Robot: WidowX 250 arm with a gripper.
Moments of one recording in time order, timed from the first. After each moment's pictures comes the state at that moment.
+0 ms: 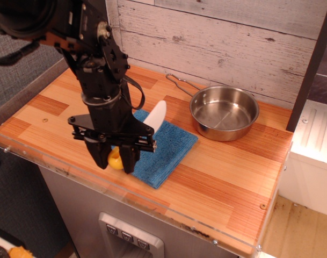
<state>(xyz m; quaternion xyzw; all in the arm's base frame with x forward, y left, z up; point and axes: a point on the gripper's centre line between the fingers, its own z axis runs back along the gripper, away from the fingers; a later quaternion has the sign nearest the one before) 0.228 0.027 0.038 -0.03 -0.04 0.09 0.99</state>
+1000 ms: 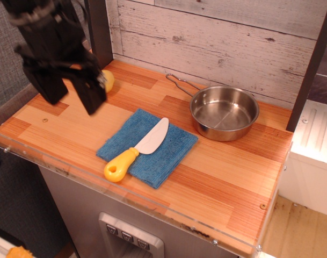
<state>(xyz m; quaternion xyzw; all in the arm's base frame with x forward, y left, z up) 0.220 0.077 0.130 -0.05 -0.10 -0.01 0.99</state>
